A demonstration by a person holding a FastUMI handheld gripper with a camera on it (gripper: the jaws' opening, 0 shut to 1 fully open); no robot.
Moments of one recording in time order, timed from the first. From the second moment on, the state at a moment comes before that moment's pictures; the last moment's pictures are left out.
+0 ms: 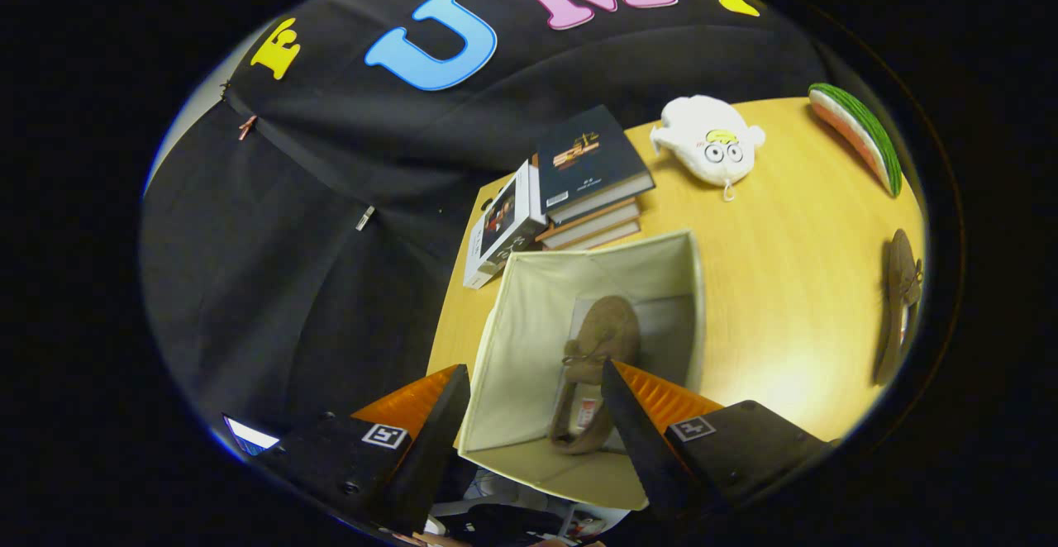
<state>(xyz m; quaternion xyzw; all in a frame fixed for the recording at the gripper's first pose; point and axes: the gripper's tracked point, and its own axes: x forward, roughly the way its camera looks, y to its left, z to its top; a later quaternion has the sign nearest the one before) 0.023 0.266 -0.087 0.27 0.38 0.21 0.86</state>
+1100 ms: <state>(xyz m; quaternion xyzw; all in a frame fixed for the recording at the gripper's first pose) -0.019 -0.151 -0.254 0.11 0.41 0.00 0.90</state>
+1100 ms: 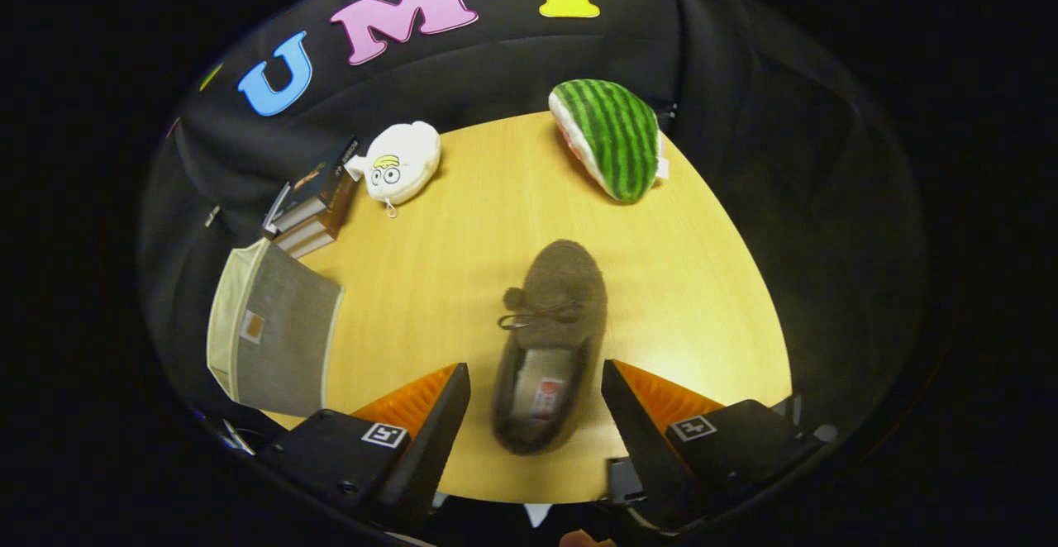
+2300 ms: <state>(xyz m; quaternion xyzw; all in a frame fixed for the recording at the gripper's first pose) 0.019 -0.155 -0.336 0.13 0.50 0.00 0.85</state>
